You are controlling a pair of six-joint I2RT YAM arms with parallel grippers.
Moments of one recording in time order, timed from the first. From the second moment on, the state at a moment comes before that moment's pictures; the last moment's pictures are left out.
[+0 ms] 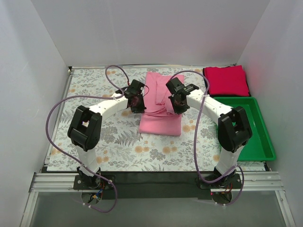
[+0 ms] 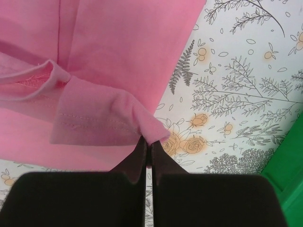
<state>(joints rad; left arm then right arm) -0.53 1.85 1.35 -0.54 -0.03 -0.65 0.60 1.80 1.44 -0.84 0.22 0.23</state>
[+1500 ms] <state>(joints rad) -0.55 1.73 1.26 -0.39 -0.19 -0.70 0.54 1.74 1.33 -0.58 0.14 0.18</state>
